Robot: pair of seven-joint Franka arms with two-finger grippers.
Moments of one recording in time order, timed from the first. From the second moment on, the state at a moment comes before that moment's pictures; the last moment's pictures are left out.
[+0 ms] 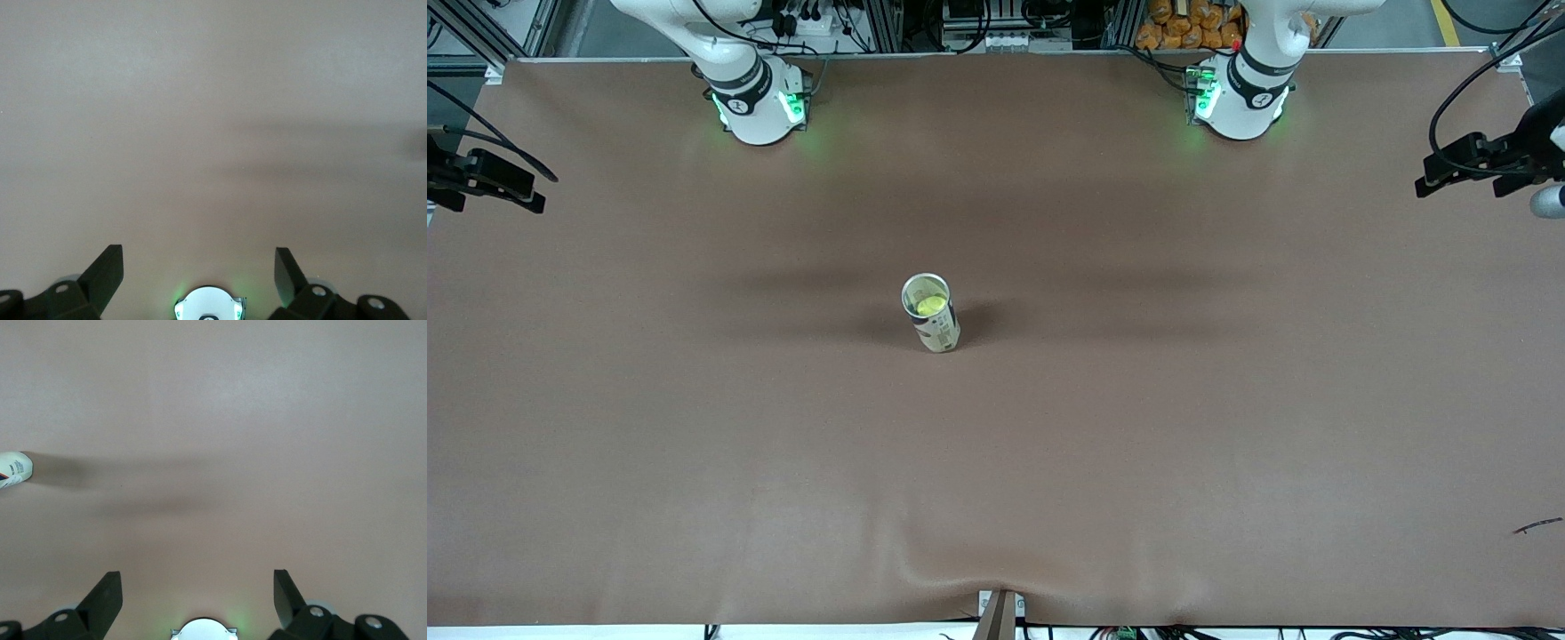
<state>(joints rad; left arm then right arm) -0.13 -0.07 0.15 -1.62 -0.03 1.43 0.00 -0.06 -0.03 -0.01 -1.53 -0.01 1.40 -0.05</state>
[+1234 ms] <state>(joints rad) -0.06 -0.06 0.08 -1.62 -0.02 1.45 -0.04 -0.06 -0.01 -0.02 -1.53 -0.01 1.41 -0.05</state>
